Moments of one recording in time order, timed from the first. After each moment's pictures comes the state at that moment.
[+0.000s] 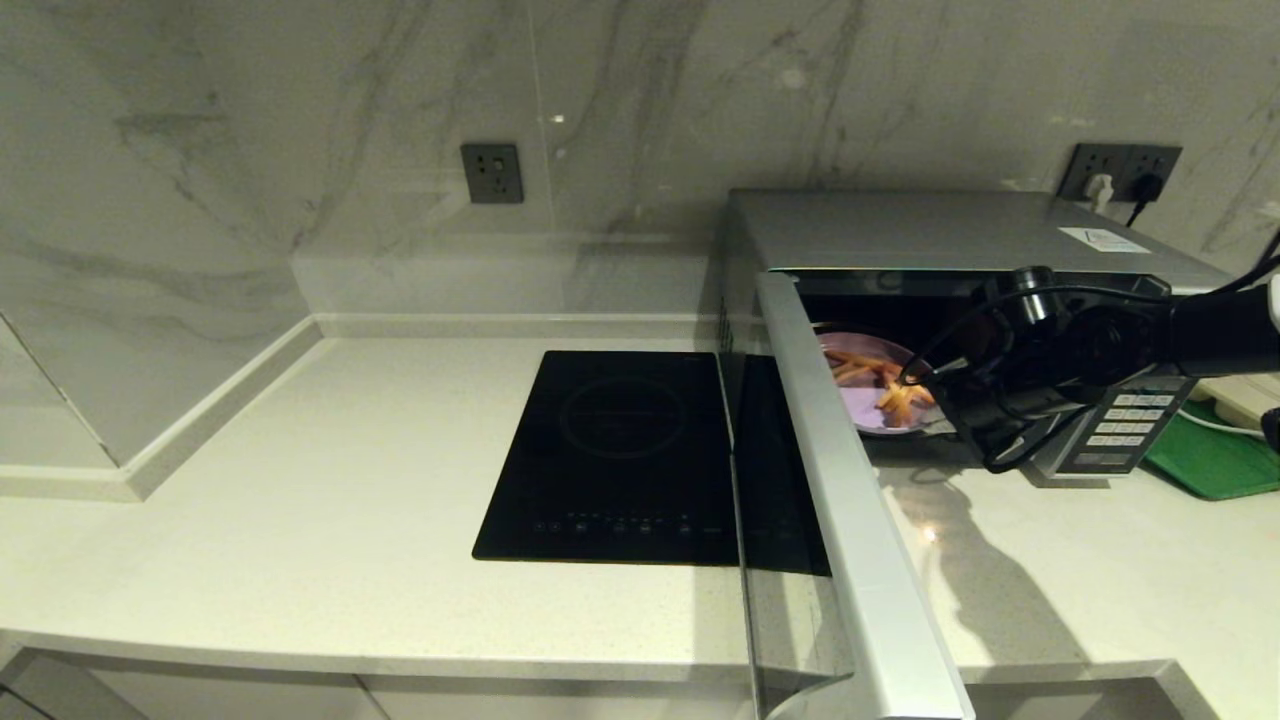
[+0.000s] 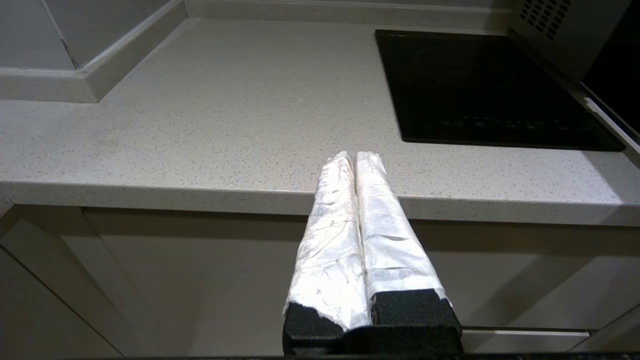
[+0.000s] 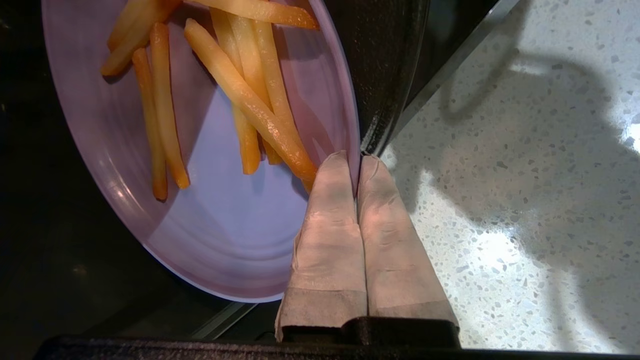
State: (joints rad) left arm 0.00 0.00 0.00 -0.01 0.01 -0.05; right arm 0.04 2.16 -1.61 0.27 0.00 1.15
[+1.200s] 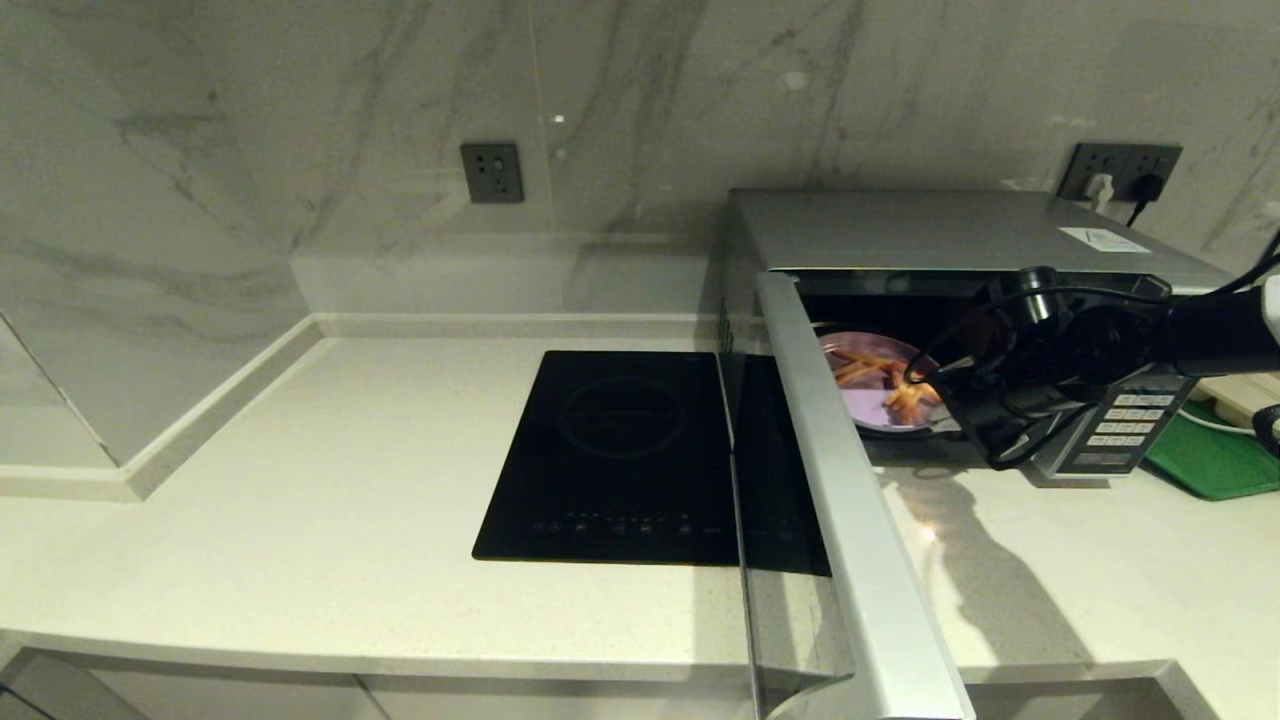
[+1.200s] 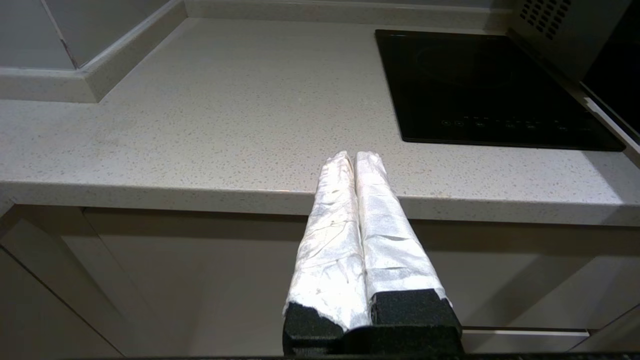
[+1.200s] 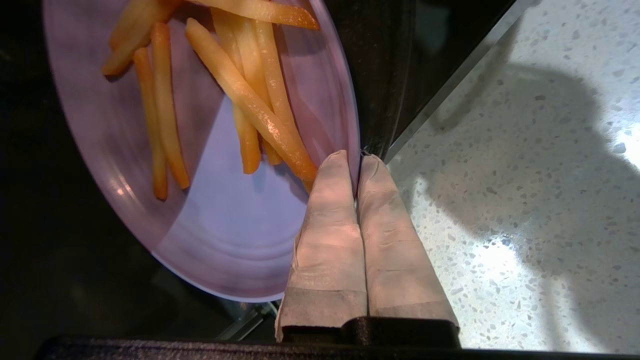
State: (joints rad) left arm 0.00 0.00 0.00 -0.01 0.01 -0.05; right arm 0.02 2.18 -1.64 0.27 -0.02 1.15
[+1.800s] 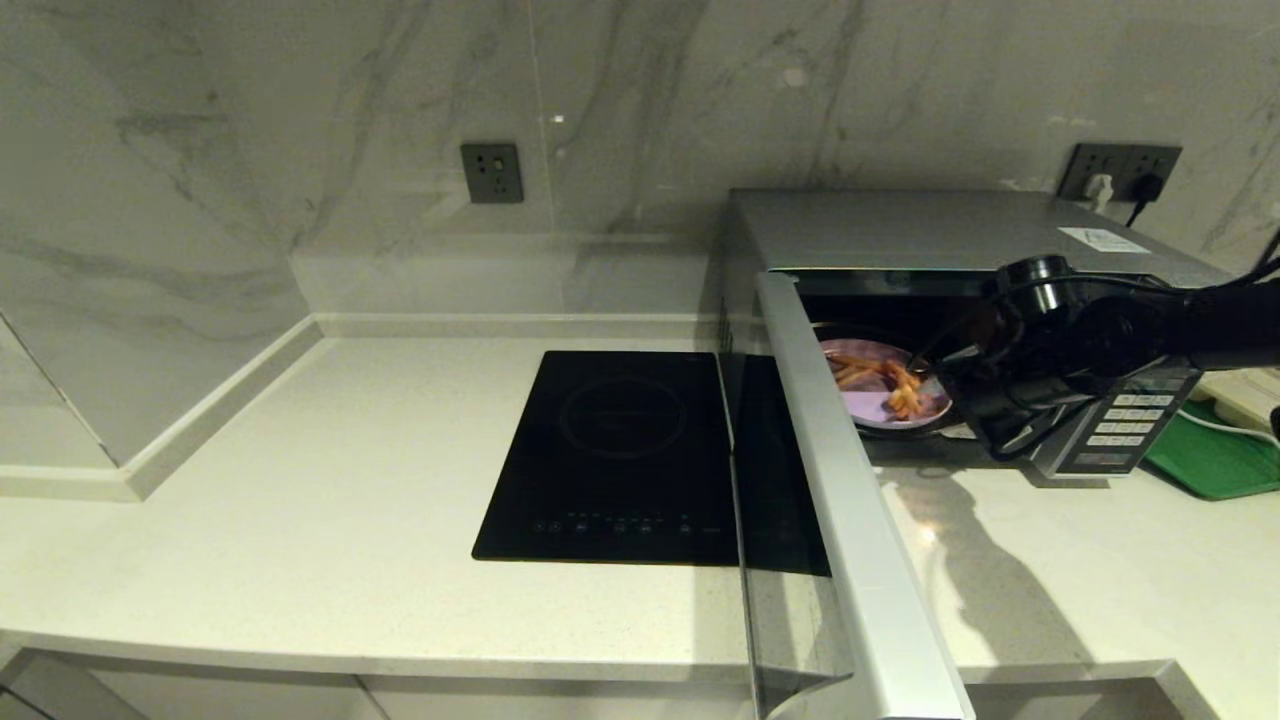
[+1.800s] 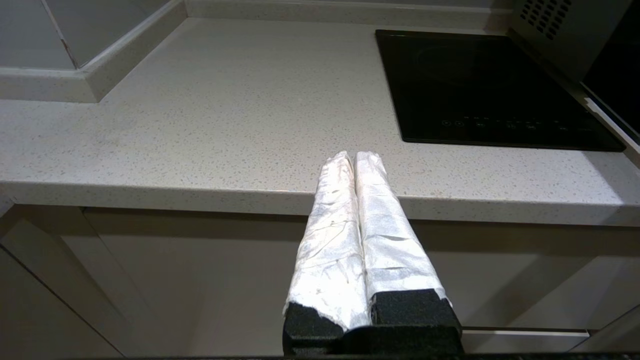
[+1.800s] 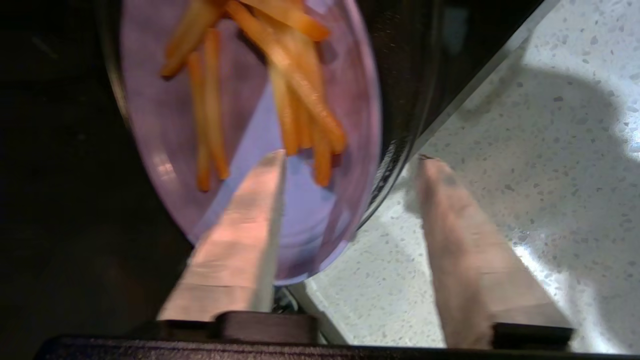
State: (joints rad) left arm 0.00 0.00 0.00 -0.01 0.01 -0.05; right arm 0.02 2.15 -1.64 0.27 -0.01 1.15
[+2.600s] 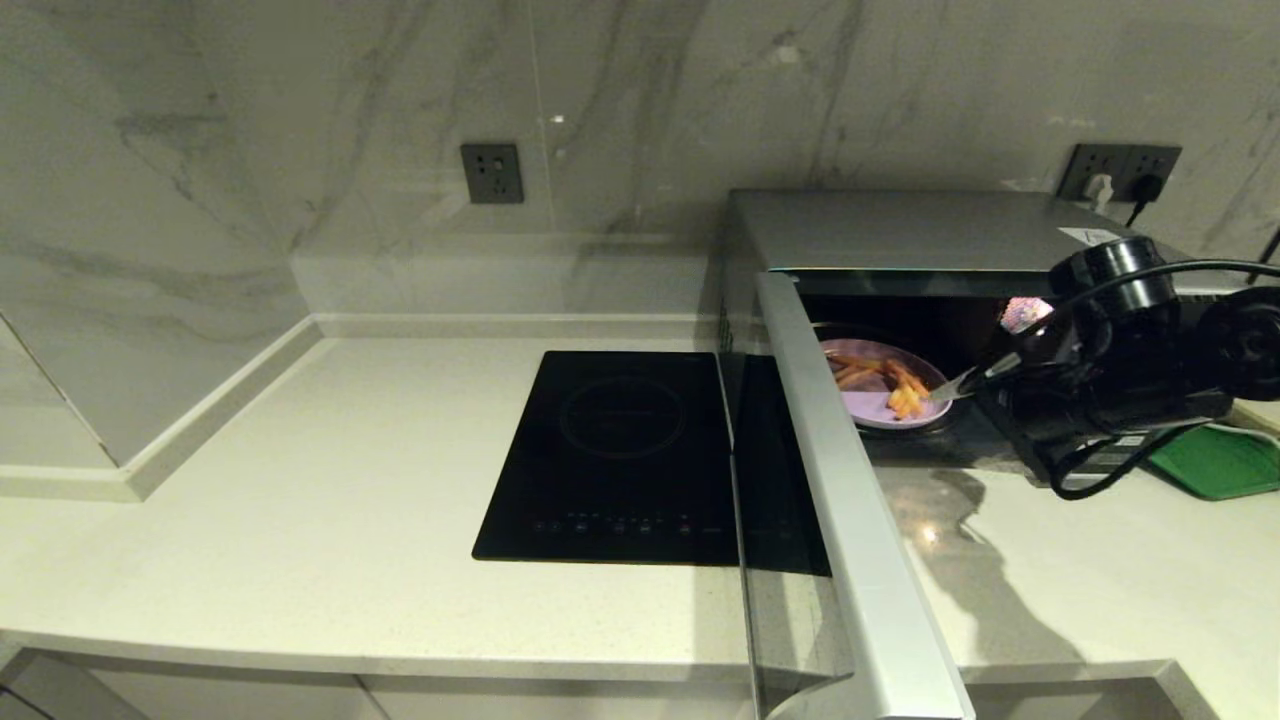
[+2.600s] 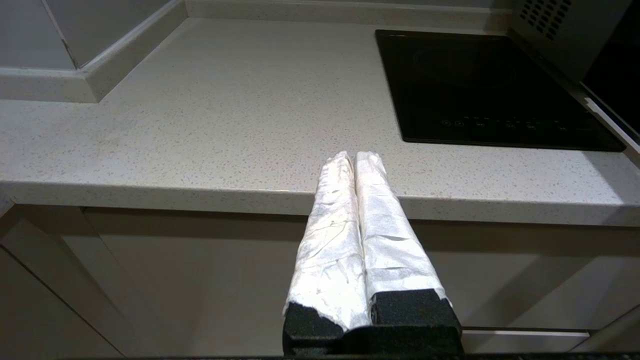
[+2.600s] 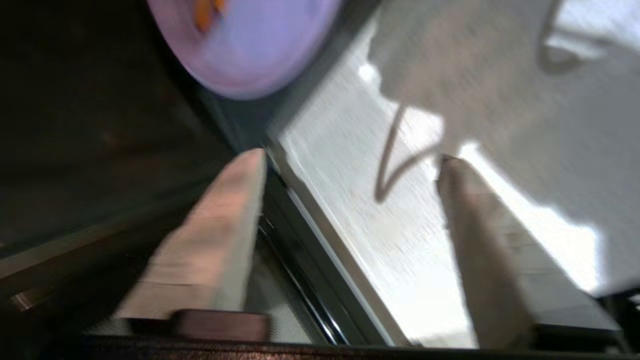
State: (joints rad) left arm 0.00 0.00 0.00 -0.01 0.01 -0.05; right arm 0.08 1.83 -1.30 0.27 0.07 1.10
